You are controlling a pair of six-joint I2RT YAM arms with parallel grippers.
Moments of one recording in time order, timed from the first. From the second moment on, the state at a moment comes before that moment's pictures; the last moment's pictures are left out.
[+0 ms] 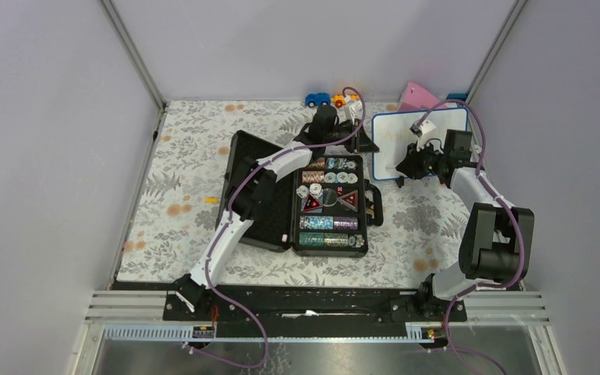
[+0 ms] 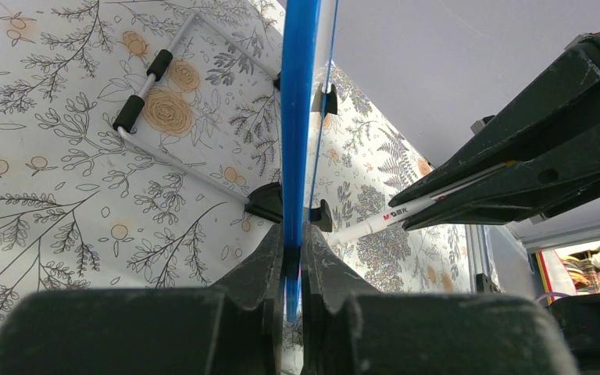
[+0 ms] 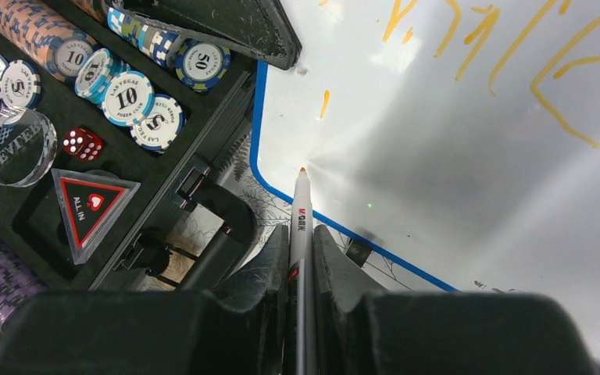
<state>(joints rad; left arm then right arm) -0.61 2.63 2.19 0.26 0.80 -0.61 -0.14 1.54 0.96 -0.20 -0.70 -0.38</state>
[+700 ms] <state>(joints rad) -0.61 2.63 2.19 0.26 0.80 -0.61 -0.14 1.55 1.04 -0.18 -0.70 -0.34</state>
